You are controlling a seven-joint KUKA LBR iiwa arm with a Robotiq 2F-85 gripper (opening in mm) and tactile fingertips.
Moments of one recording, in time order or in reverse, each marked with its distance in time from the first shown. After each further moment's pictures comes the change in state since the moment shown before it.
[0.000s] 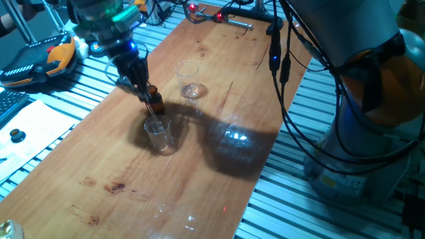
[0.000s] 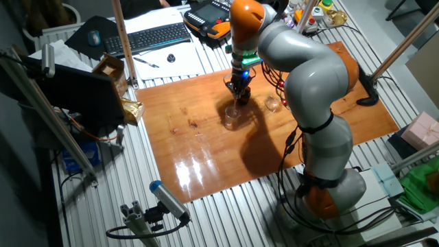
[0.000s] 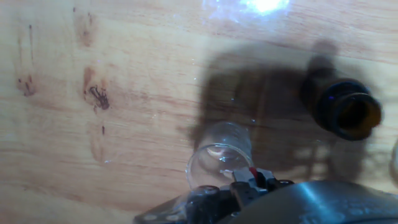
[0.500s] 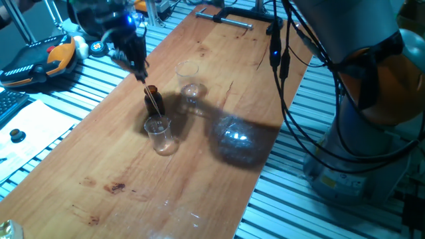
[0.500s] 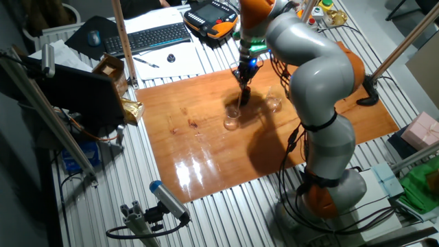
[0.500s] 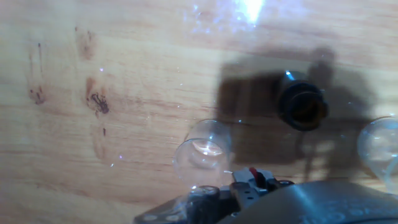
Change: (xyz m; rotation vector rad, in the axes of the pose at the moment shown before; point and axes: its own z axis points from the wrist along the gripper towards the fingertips) arm 0.004 -0.020 -0.050 -0.001 -0.033 0.029
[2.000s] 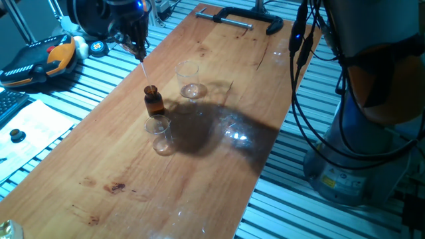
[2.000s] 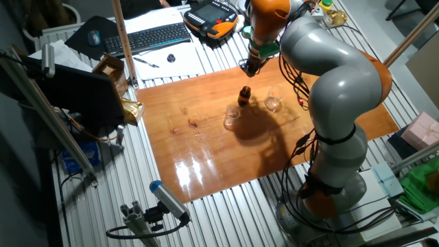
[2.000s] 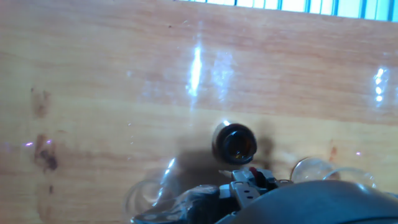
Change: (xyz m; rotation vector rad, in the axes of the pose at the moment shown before) arm -0.012 -0.040 -0.028 0.178 -0.269 0.029
